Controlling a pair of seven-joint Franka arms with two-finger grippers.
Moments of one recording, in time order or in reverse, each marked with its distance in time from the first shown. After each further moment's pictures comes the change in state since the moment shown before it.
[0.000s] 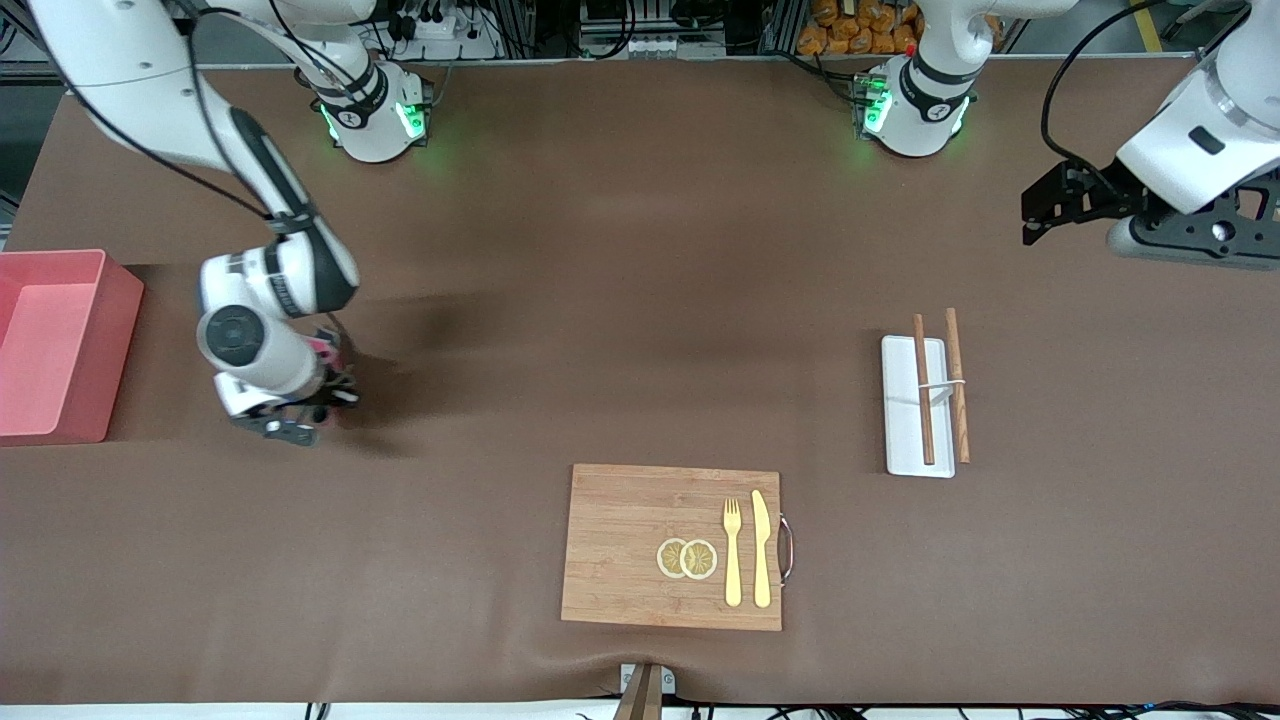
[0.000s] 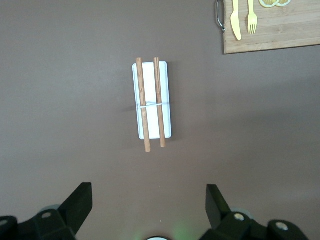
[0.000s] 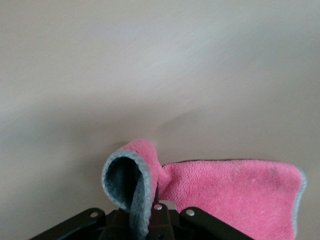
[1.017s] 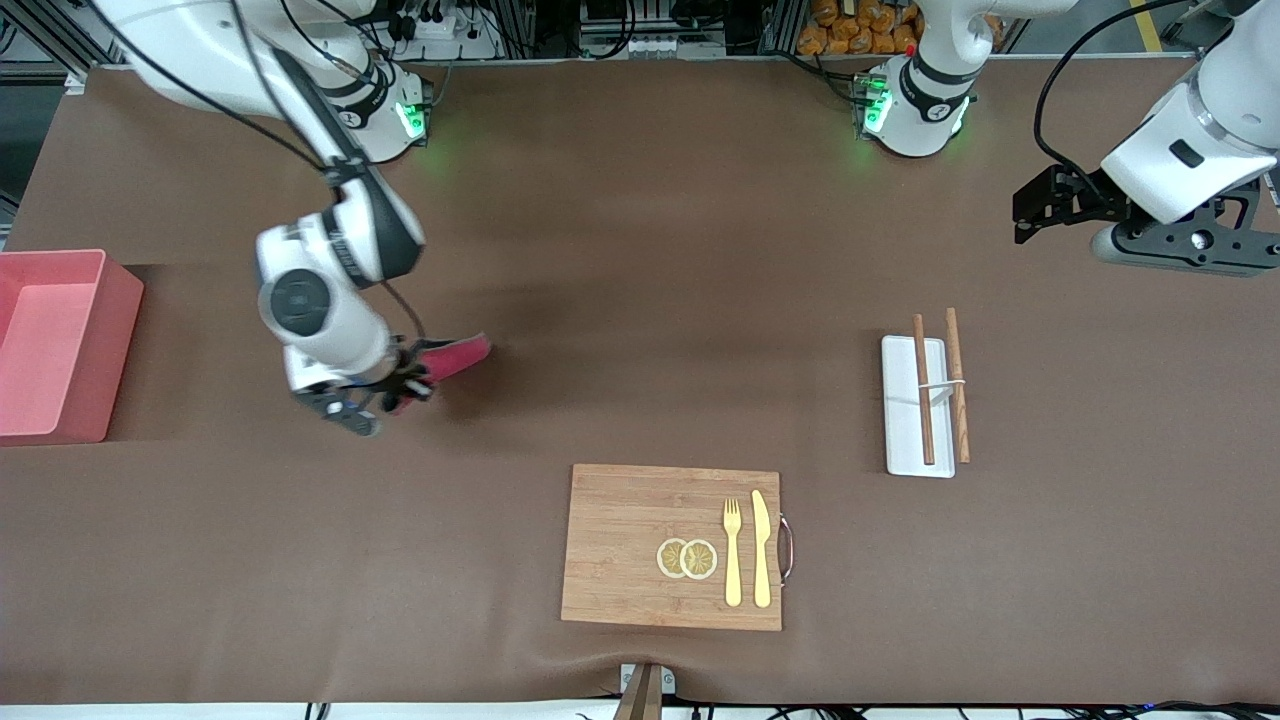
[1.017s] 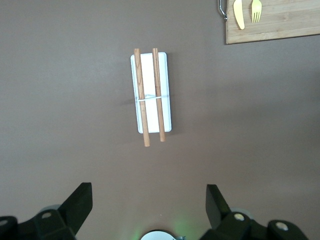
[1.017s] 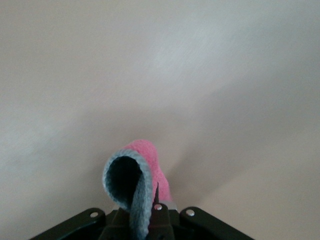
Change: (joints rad) left arm 0.005 0.016 -0.013 -0.012 0.002 -0.010 -0.001; right arm -0.008 -0.115 0.082 0.099 0.073 -0.163 0.037
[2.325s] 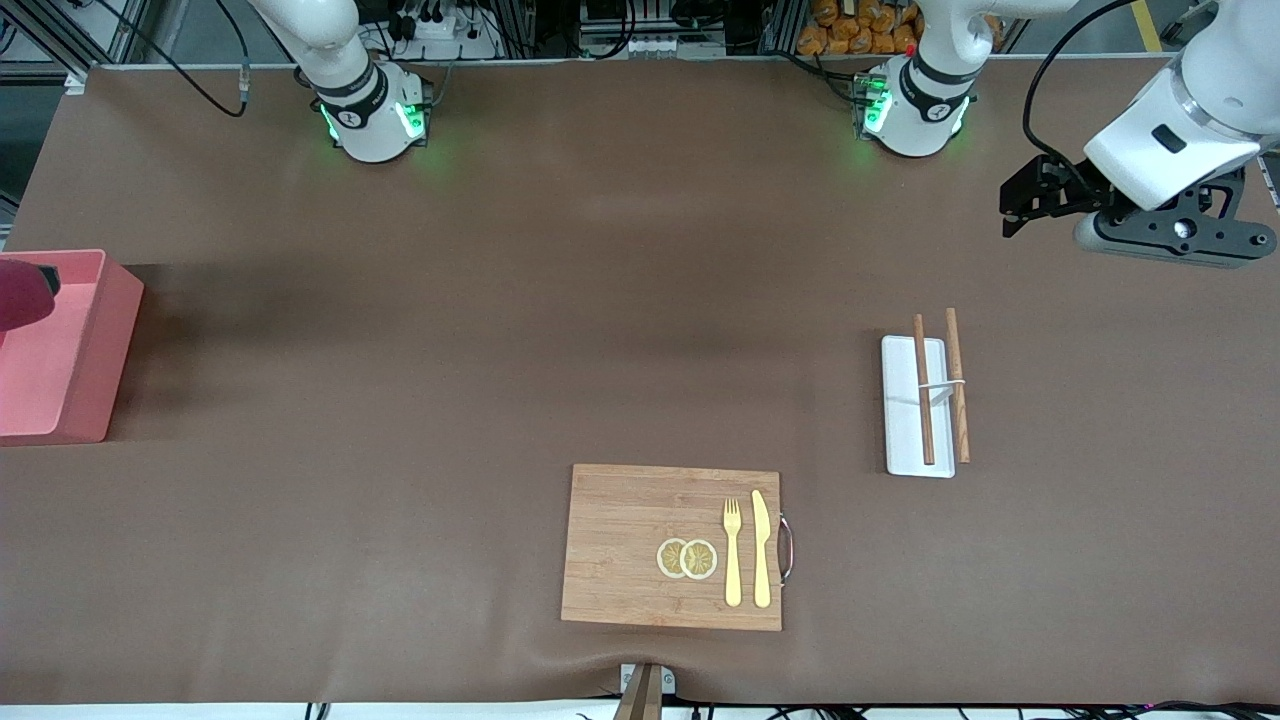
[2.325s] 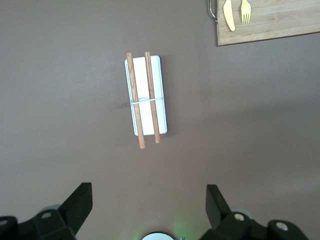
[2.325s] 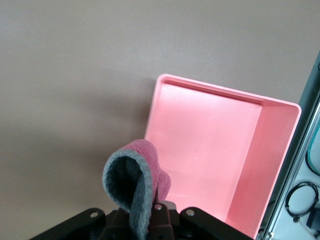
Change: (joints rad) left arm -0.009 -0.006 -0.020 0.011 0.000 0.000 0.000; right arm -0.814 0.053 -0.011 0.446 0.003 -0.371 -1.588
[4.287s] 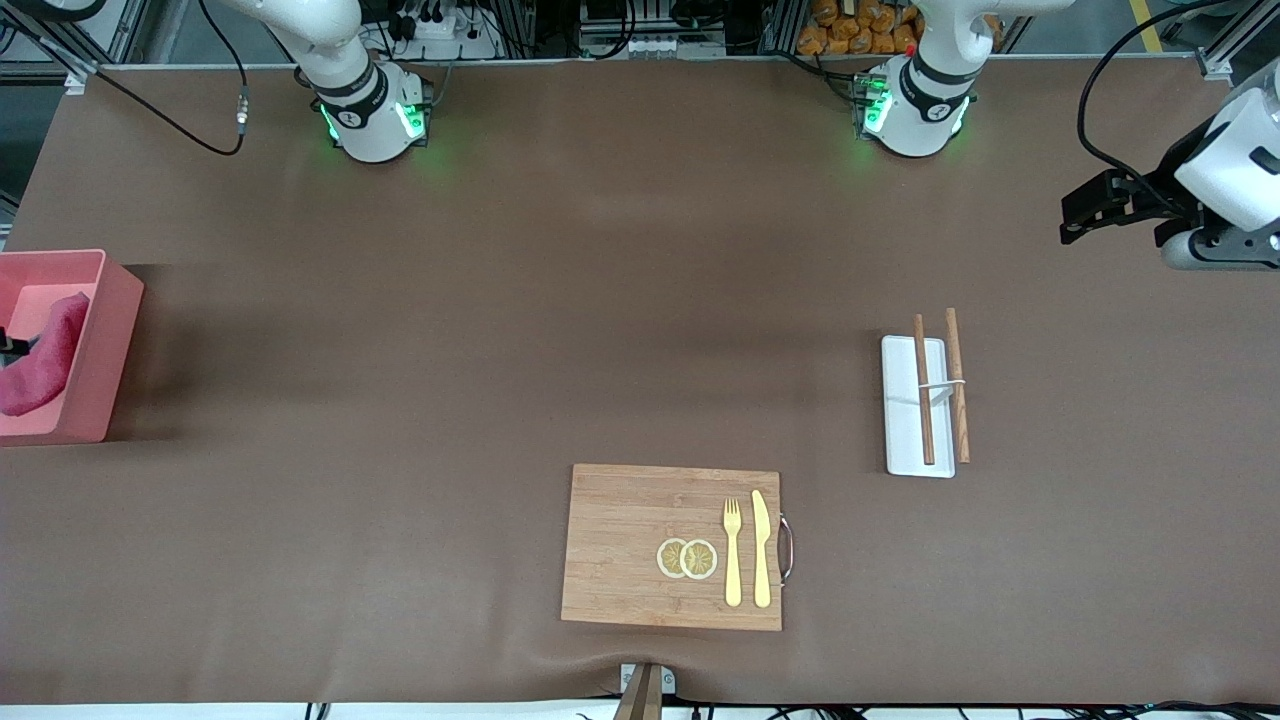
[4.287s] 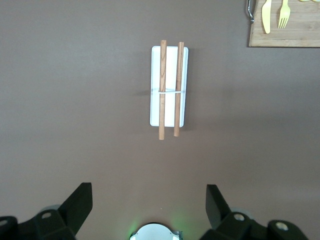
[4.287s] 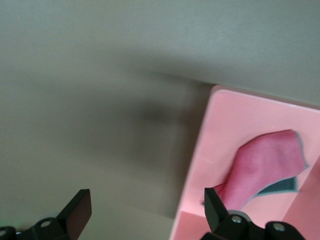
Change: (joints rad) left arm 0.096 -0.001 0.022 -0.005 -0.003 -0.033 -0.027; right arm 0.141 0.220 0.034 0.351 -0.005 -0.402 0.173
